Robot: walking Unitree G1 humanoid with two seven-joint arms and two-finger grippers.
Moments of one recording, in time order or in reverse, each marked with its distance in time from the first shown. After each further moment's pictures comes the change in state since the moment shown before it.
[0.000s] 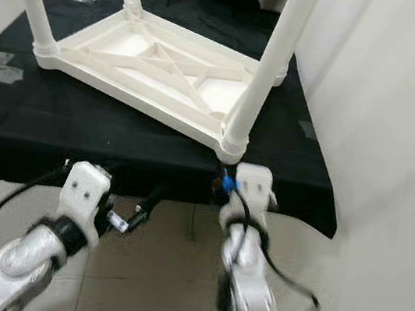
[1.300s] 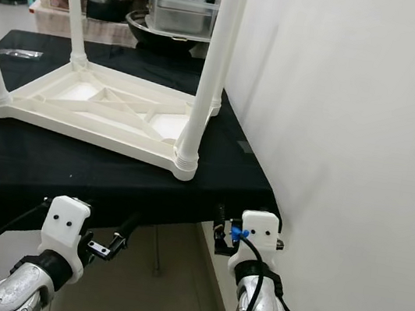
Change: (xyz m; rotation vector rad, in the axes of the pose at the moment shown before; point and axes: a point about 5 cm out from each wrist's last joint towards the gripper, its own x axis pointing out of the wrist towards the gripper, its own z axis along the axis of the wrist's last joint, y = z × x) left arm -0.009 0.004 -0.026 -0.084 0.071 0.132; right arm -0.014 -0.009 -0.002 0.055 -0.067 0.162
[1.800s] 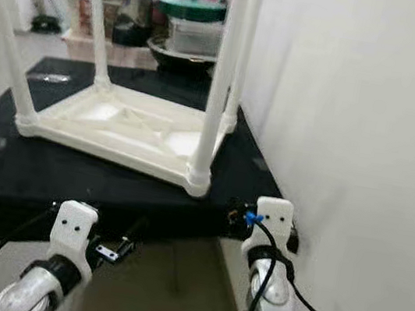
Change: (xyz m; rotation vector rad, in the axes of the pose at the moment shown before) left arm -0.001 -0.001 -0.001 0.011 -0.006 0.005; right arm 0.021 -0.010 0.009 0.007 -0.041 -0.041
